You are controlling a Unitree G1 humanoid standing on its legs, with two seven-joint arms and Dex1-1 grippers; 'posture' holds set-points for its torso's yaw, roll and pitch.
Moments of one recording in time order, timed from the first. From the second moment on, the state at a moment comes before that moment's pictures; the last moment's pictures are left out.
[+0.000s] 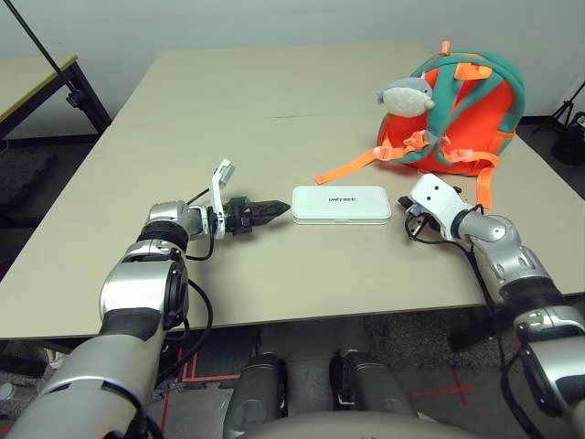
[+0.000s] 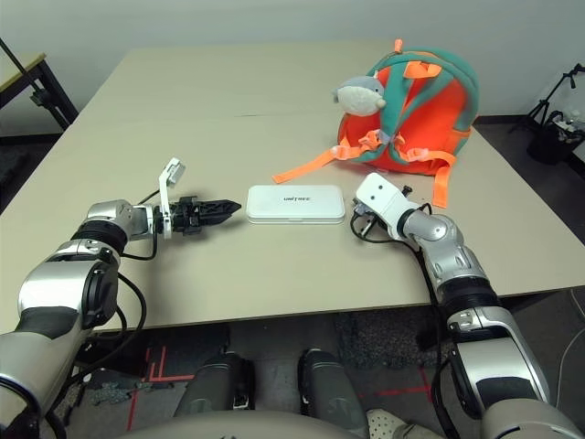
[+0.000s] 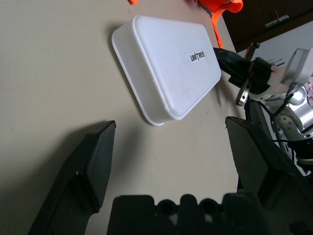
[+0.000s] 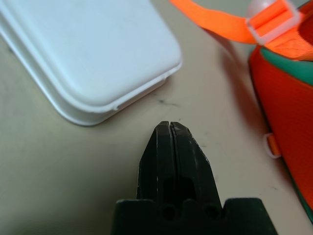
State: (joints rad) left arm -0.94 0.38 0.16 1.23 -0.24 0.77 -1.20; right arm -0.53 -0.54 0.14 0.68 -0.20 -0.18 0.63
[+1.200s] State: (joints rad) left arm -0.93 0.38 0.21 1.23 -0.27 0.80 -1.17; right arm -0.81 -0.46 0.30 1.13 -0.37 -0.52 0.55
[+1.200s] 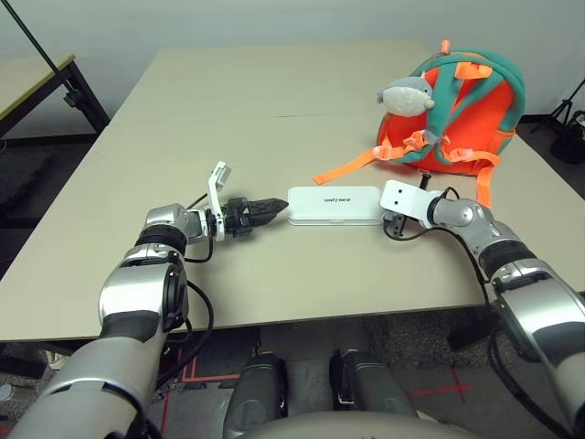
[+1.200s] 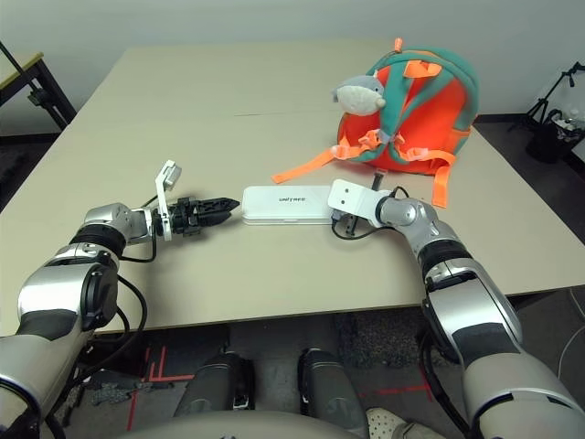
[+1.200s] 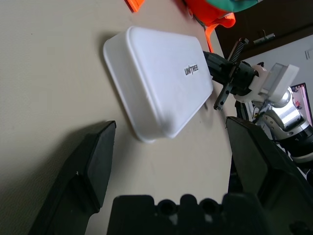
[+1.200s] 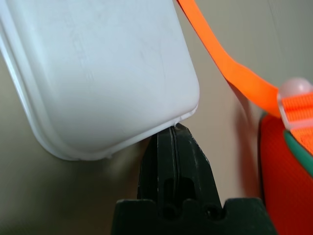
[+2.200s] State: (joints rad) left arm -0.92 0.41 0.21 1.23 -0.27 0.83 -1.16; right arm -0.81 -0.39 0.29 1.10 -0.36 -0.52 0.59
